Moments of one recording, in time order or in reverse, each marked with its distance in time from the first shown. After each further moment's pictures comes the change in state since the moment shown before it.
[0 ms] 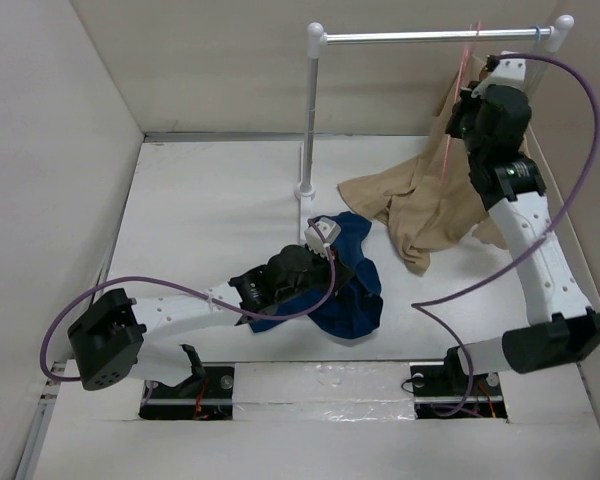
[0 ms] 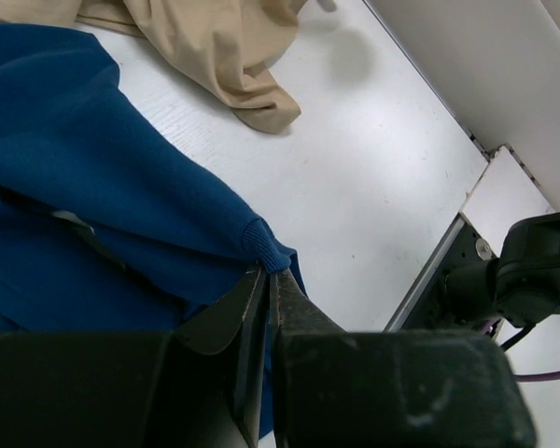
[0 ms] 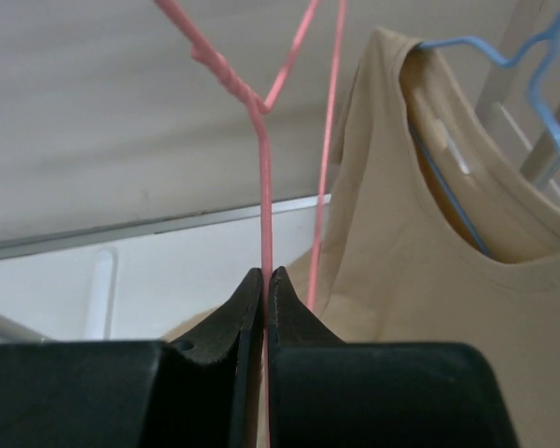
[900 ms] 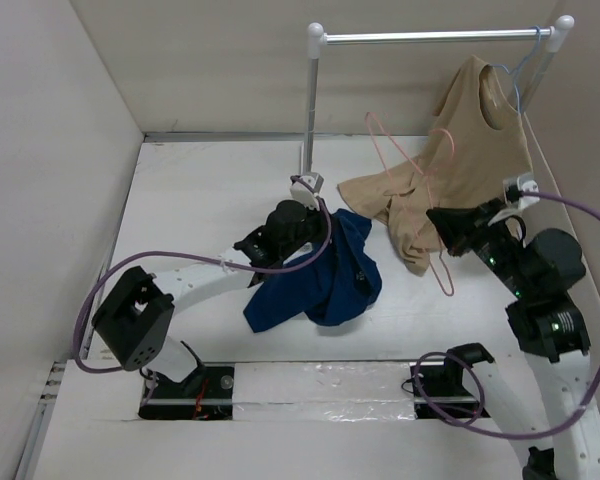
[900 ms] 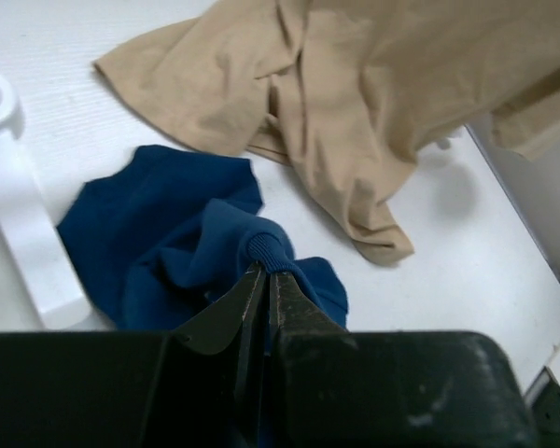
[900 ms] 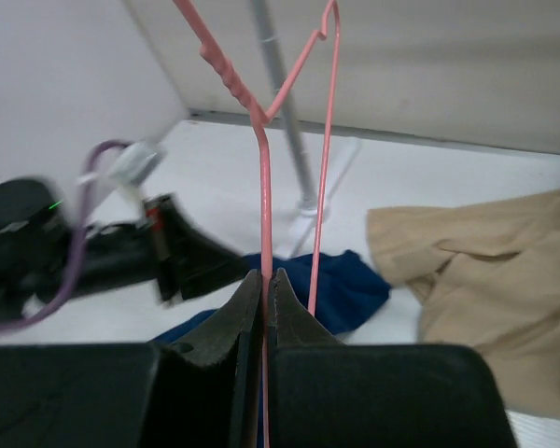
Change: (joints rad) left arm 0.232 0.171 0.194 0.001 -0.040 0.024; right arm 0.019 -0.805 -0.621 -0.039 -0.655 0.148
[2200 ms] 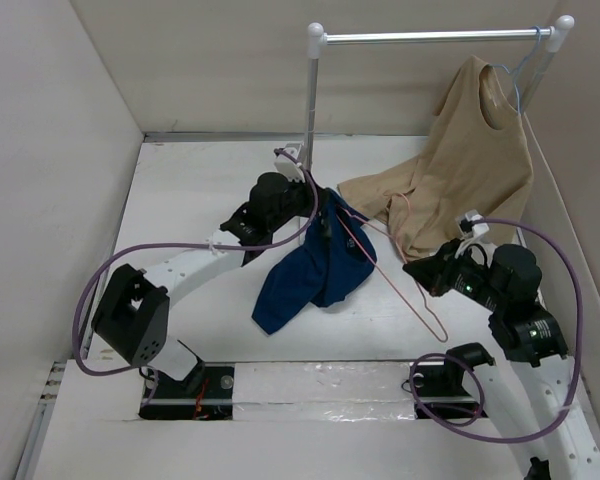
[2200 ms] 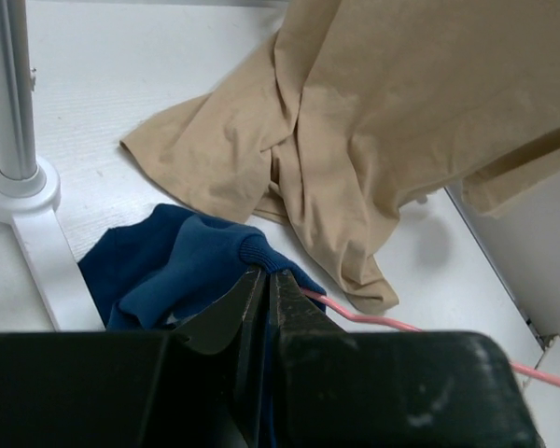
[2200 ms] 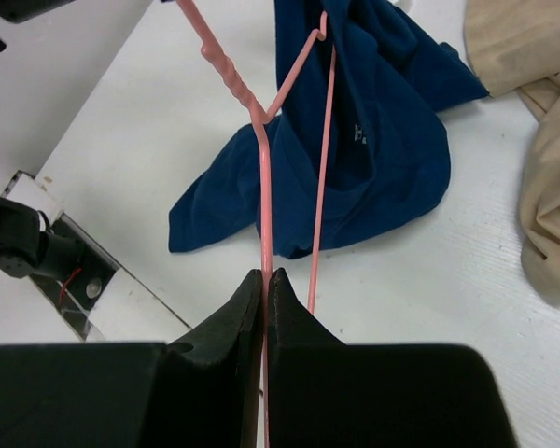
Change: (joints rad) left arm 0.161 0.030 0.135 -0.035 0.137 -0.009; right arm 0.040 -0.148 -0.244 -0.248 -0.174 0.021
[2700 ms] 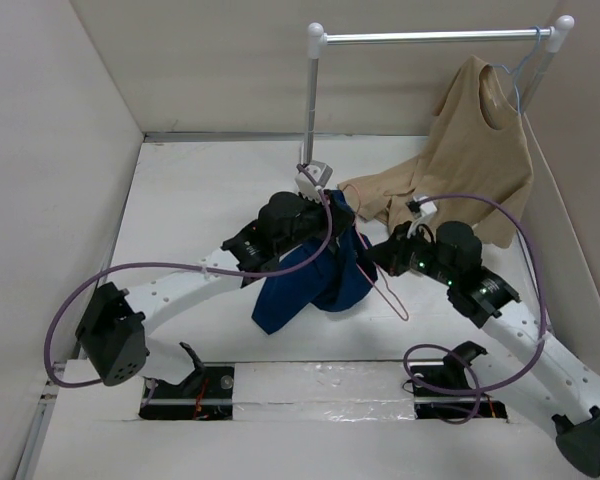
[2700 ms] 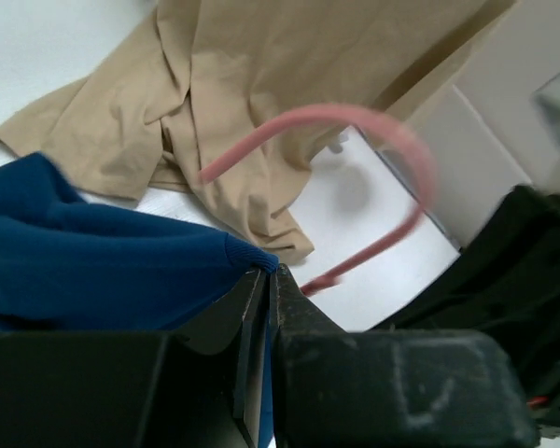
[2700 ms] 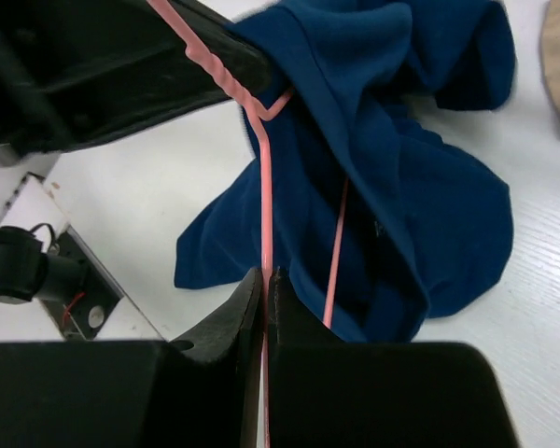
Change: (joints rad) left arm -0.191 -0.117 -0.020 -0.064 -0.008 0.027; right arm 0.267 0.307 -0.081 0.407 0.175 0.098
